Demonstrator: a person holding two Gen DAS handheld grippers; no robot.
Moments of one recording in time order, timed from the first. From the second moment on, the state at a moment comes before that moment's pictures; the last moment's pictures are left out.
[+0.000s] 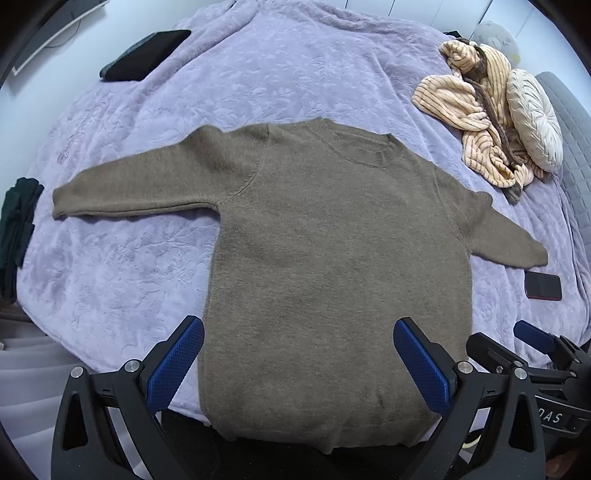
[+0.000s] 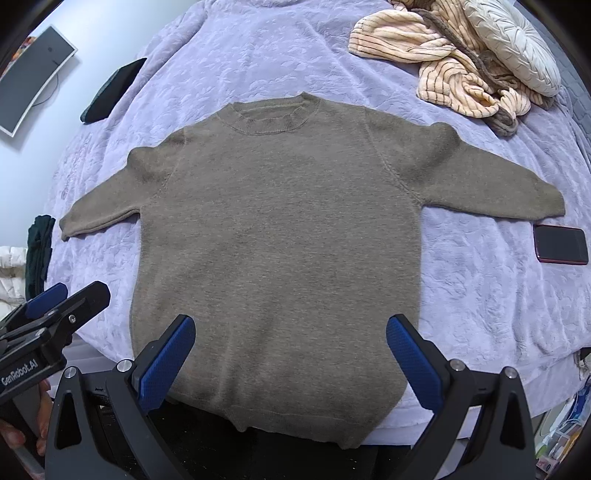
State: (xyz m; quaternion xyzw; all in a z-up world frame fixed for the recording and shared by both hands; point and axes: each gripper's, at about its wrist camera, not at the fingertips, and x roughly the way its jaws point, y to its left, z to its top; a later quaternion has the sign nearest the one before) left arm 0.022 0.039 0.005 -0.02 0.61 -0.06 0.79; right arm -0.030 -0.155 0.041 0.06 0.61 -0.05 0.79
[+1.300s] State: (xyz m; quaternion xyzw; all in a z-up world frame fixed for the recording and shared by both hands) left arm 0.197 0.410 -0.170 -0.42 0.50 0.01 0.75; right arm 0.085 0.076 -0.068 0.00 0.68 0.01 0.73
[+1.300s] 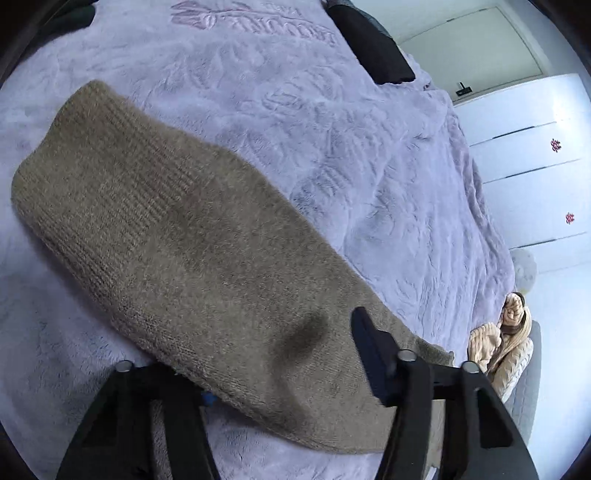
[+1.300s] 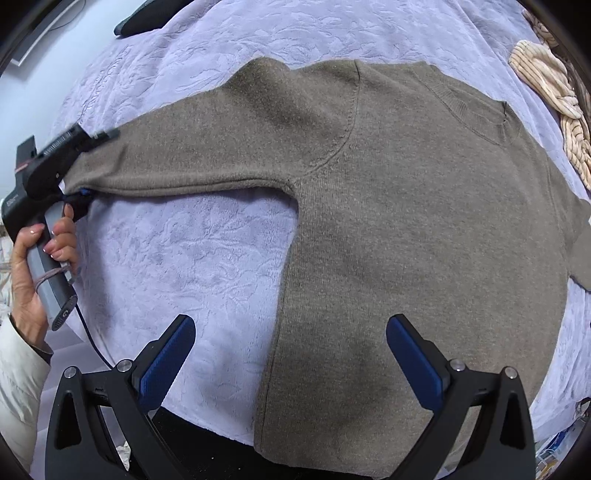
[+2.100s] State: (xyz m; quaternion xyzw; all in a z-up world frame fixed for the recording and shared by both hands) left arm 0.200 0.073 -0.017 -0.17 0.45 -0.23 0.85; right arm 0.077 -0.105 -0.041 0.08 0.64 -0.06 0.76
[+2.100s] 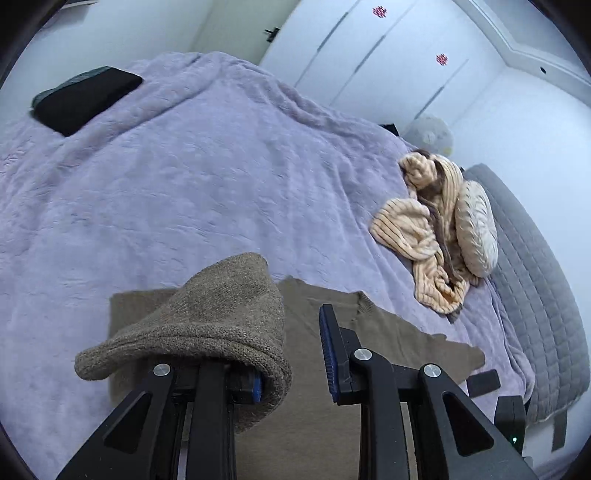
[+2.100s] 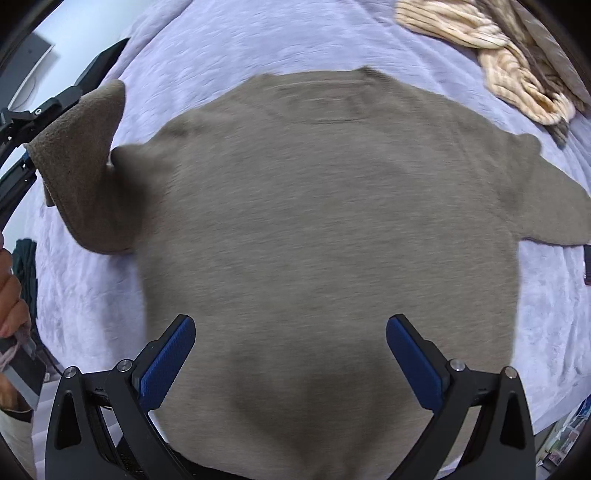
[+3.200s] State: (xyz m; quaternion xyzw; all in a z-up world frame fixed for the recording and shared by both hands) left arm 0.128 0.061 -0.091 -0.02 0.54 -0.04 0.84; right arm 0.145 -0.154 -0.034 -0.03 0.59 0.03 0.81
